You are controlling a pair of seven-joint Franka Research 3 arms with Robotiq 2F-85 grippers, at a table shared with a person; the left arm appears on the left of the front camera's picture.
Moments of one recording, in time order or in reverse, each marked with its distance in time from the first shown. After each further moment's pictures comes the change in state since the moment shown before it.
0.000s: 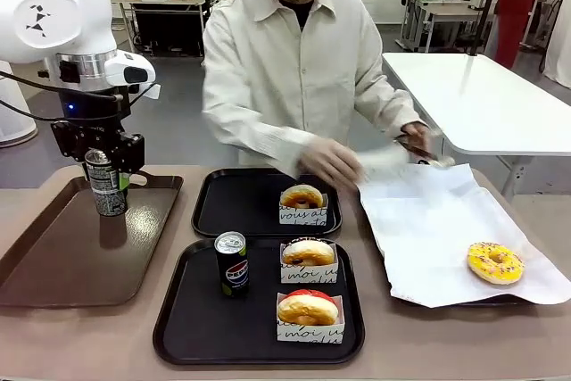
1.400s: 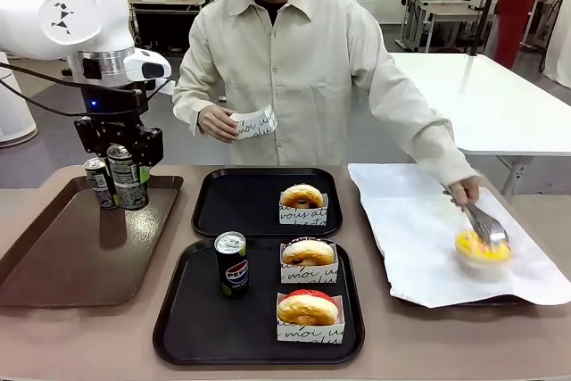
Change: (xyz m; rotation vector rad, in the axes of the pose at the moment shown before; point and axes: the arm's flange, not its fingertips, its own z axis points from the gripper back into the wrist) left arm 0.031 -0.011 -0.001 -0.052 -0.032 -0.004; right arm 0.000 0.000 0.000 0.000 0.000 0.000
